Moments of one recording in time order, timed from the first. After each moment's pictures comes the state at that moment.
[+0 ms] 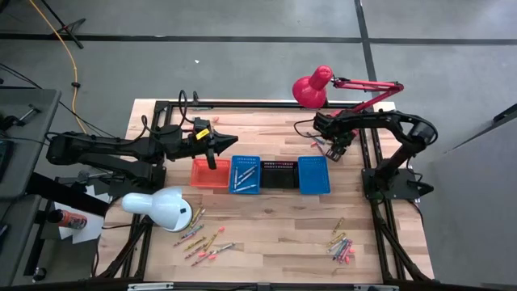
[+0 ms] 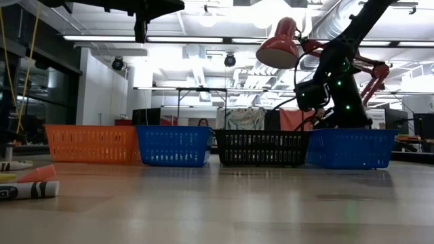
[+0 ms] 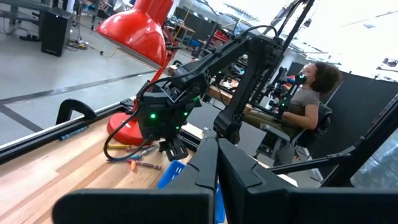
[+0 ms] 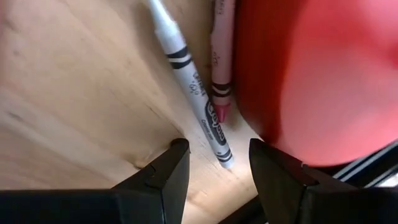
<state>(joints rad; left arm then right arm) 0.06 0.98 0.63 0.36 -0.18 -0.43 -0.69 1.63 0.77 -0.87 0.33 -0.05</state>
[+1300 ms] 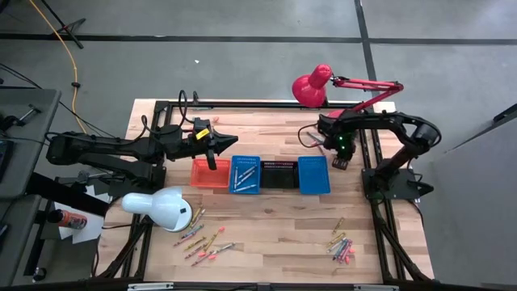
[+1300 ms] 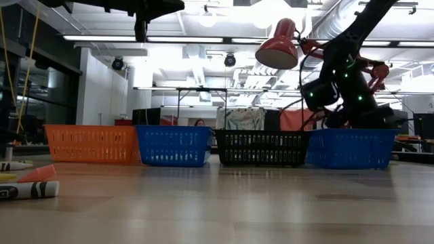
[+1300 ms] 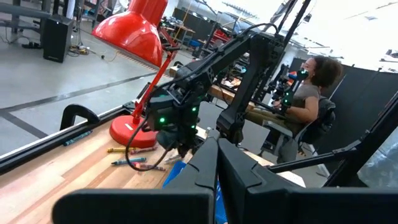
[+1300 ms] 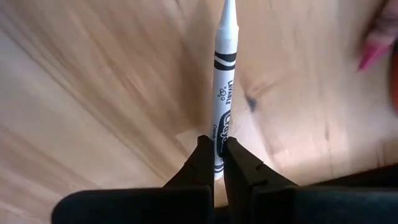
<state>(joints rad) 0.06 0.98 0.63 0.36 -0.18 -0.39 -0.68 1.58 0.76 -1.05 0.04 -0.21</state>
